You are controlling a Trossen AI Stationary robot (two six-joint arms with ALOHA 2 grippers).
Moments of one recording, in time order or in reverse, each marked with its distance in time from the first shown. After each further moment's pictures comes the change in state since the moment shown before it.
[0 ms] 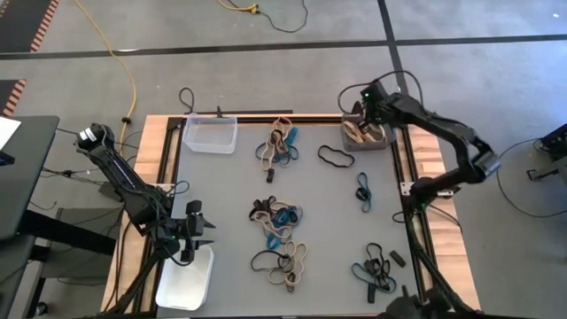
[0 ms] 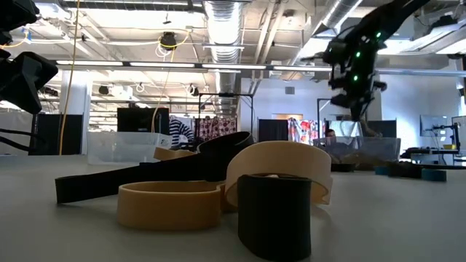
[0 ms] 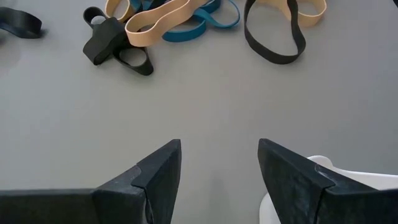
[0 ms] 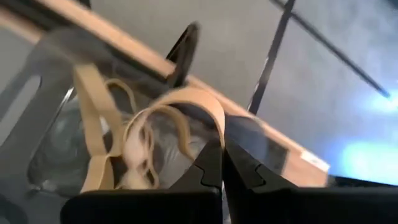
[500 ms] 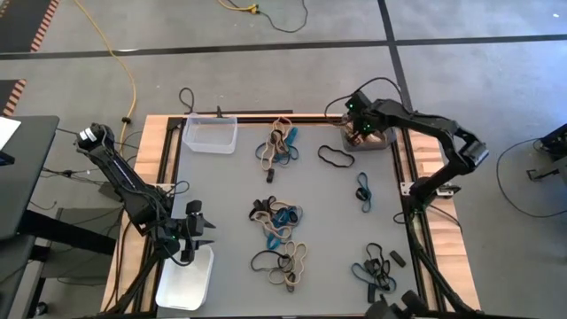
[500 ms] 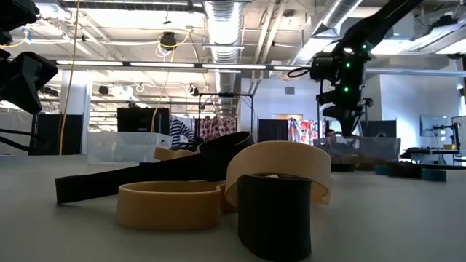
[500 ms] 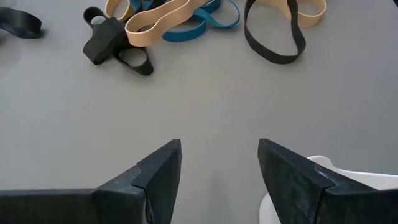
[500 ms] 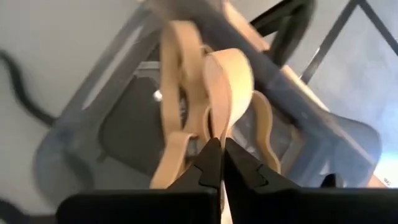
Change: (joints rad) left arm 0.000 0.000 0.000 0.000 0.000 0.000; right arm 0.102 0.114 -0.001 -0.042 -0.134 0.000
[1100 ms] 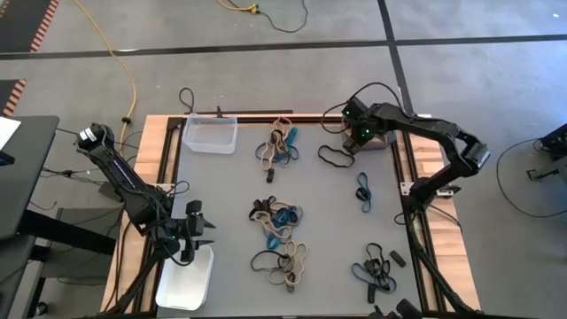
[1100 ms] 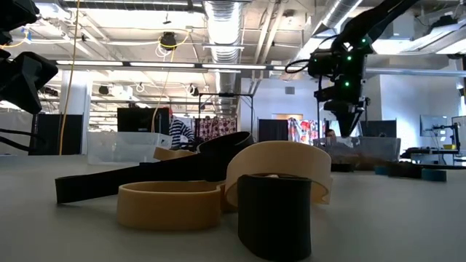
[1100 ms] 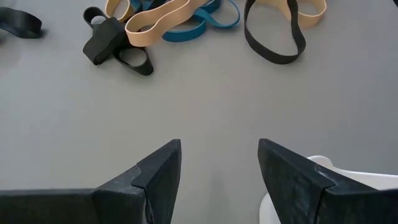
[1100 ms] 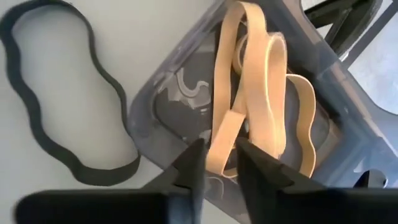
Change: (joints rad) left arm 0.000 0.000 0.000 0.000 0.000 0.000; right arm 0.074 -0.032 0.000 -0.071 -0.071 0.008
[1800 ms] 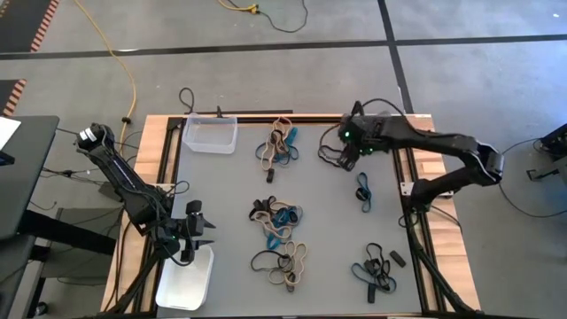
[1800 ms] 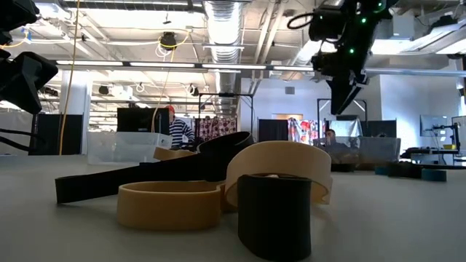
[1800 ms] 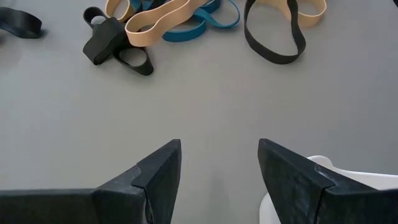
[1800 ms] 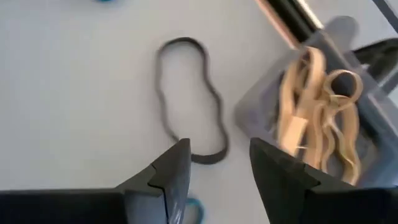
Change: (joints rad) left arm 0.000 0.000 0.000 0.000 0.000 0.000; right arm 0.324 -0.169 0.000 -0.061 0.001 0.209
